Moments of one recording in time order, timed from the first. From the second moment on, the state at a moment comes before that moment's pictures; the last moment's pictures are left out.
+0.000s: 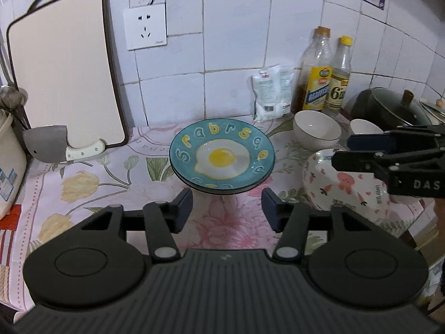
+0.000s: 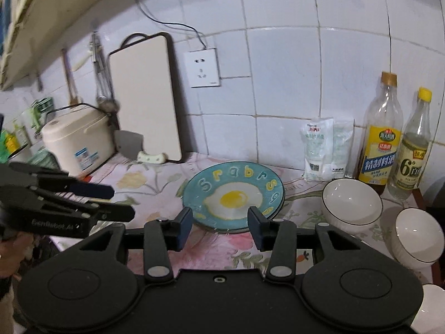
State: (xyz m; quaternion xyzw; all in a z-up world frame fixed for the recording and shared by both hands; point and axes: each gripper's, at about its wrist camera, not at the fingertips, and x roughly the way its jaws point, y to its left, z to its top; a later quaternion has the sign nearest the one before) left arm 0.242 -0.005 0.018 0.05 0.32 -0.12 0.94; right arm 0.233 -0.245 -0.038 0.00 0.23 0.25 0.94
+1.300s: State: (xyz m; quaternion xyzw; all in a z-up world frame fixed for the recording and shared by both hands) left arm 0.216 -0.103 -0.043 0.06 0.32 -0.21 0.92; right arm 0.163 -0.340 -0.129 0.06 0.22 0.19 0.95
